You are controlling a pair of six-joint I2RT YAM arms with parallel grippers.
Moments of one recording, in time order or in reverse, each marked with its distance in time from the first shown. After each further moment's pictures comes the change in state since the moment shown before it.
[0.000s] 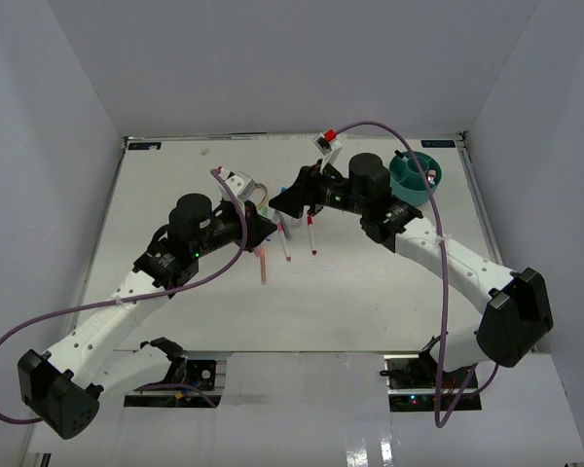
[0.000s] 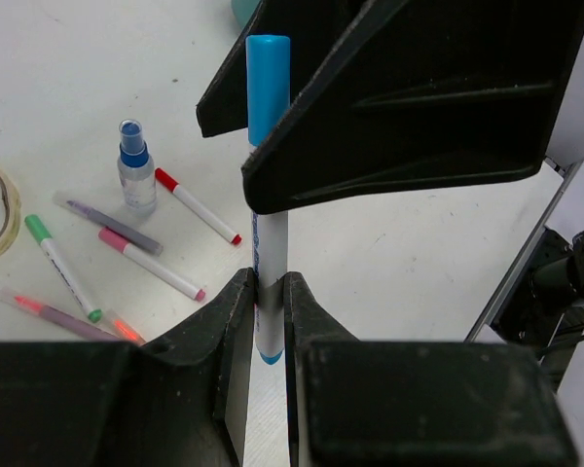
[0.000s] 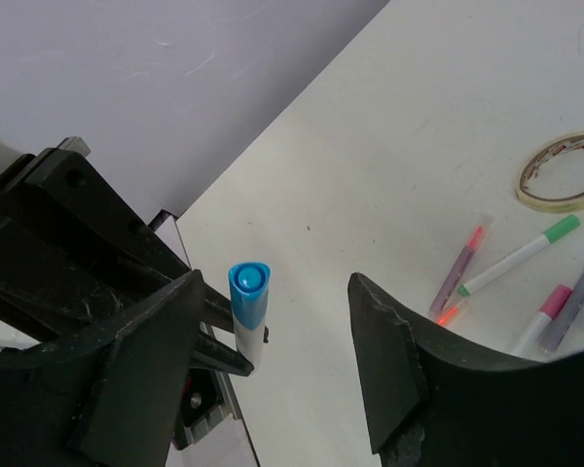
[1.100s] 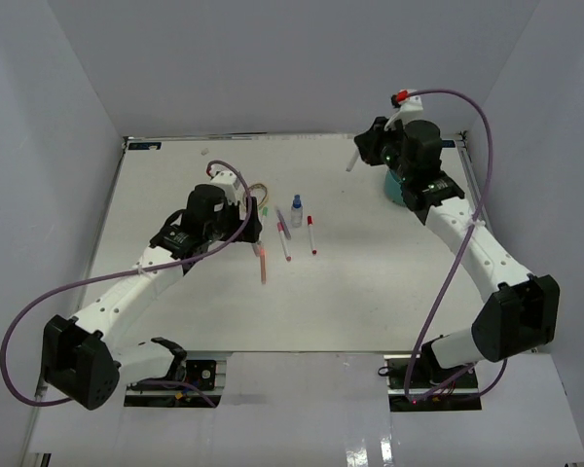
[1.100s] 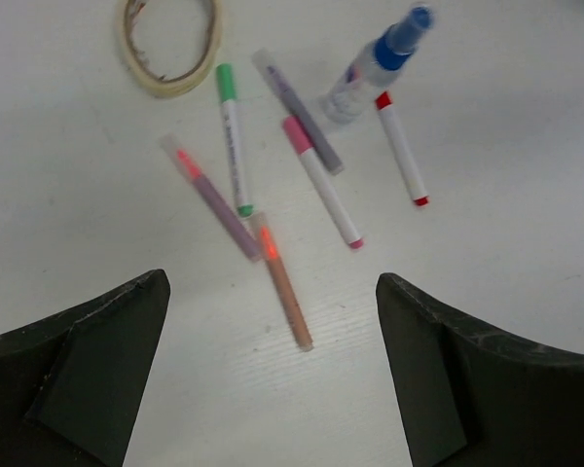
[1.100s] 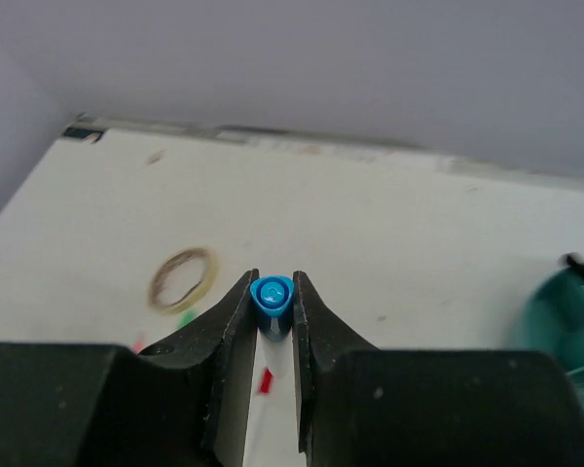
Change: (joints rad) left arm 0.076 0.178 0.027 -0.164 -0.352 -0.081; right arm -0.304 -0.003 0.090 -0.106 0.348 -0.254
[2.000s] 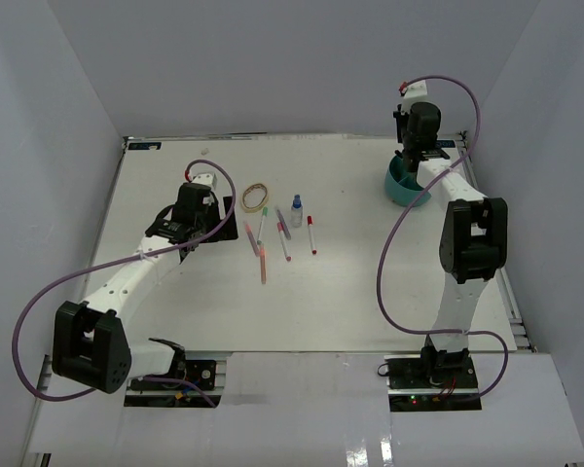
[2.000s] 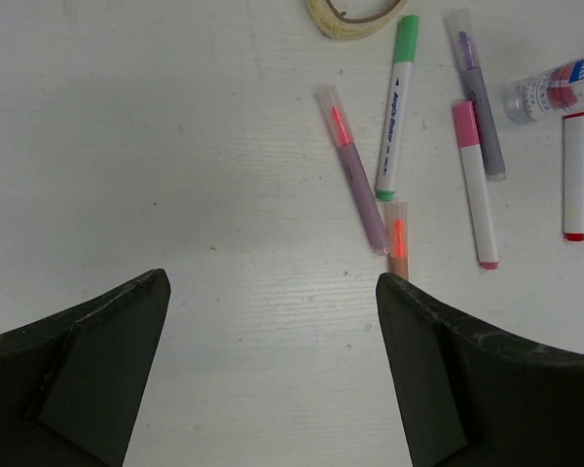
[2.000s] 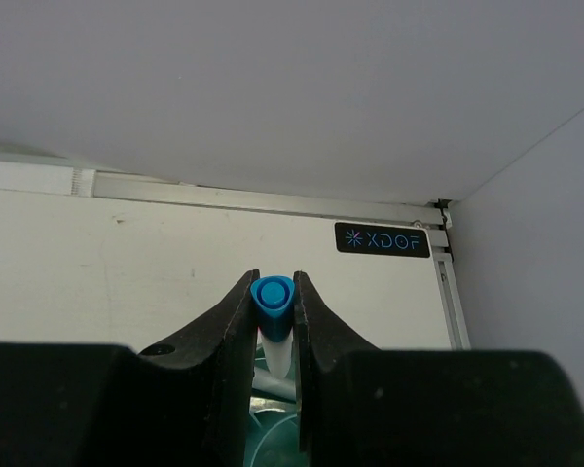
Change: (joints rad) left arm 0.196 0.099 -0.008 -0.100 -0.072 -0.039; right arm -0.264 0.581 0.341 0.171 0.335 -0.500
